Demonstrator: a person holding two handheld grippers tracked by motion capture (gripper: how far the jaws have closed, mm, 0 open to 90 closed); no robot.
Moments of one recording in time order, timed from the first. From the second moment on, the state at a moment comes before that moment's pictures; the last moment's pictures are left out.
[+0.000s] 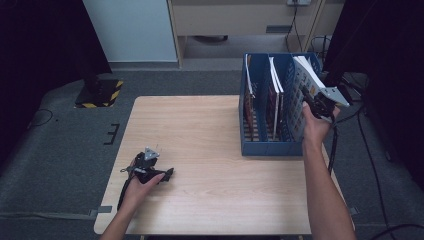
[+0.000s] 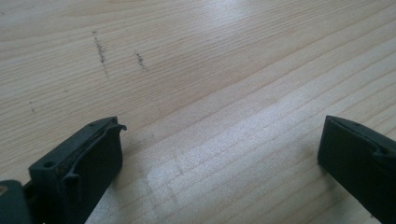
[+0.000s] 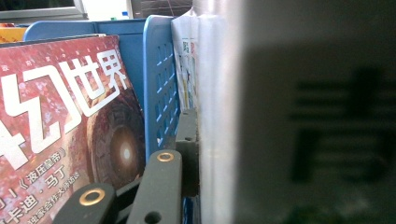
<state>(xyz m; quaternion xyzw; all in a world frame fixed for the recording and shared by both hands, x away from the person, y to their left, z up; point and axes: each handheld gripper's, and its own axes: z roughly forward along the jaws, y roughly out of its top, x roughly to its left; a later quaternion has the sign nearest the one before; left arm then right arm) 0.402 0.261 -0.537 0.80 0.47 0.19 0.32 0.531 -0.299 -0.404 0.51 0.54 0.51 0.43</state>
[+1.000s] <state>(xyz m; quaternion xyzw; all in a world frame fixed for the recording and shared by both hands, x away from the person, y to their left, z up) 0.402 0.261 -0.537 0.80 0.47 0.19 0.32 0.537 -0.296 -0.411 0.51 0.54 0.50 0.44</state>
